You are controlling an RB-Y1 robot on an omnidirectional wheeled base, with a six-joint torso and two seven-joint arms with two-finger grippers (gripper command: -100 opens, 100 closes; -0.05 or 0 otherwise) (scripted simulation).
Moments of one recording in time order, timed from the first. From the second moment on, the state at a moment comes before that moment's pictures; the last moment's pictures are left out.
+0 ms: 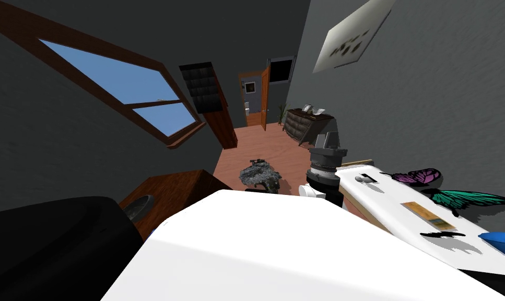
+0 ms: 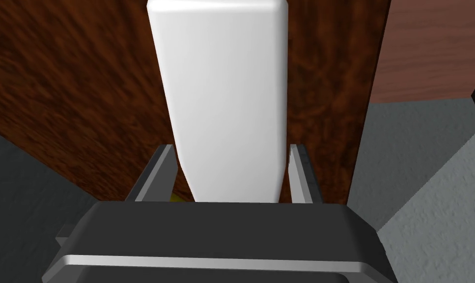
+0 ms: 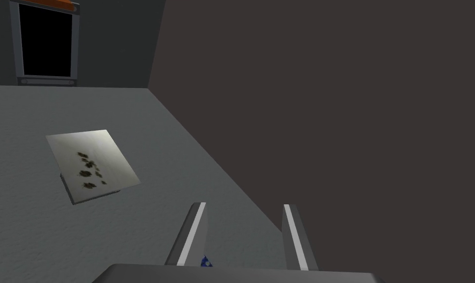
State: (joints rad) left arm 2.11 1.32 0.95 -1.66 1.89 0.93 0.76; right arm 0.51 -0.05 0.06 -2.29 -0.01 -0.64 0.16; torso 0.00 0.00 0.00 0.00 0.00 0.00
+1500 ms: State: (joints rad) left arm 2.03 1.39 0.98 -1.45 2.29 0.98 0.59; right arm 0.51 -0.05 0.06 -2.29 -0.01 -0.64 0.16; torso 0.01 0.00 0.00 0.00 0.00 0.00
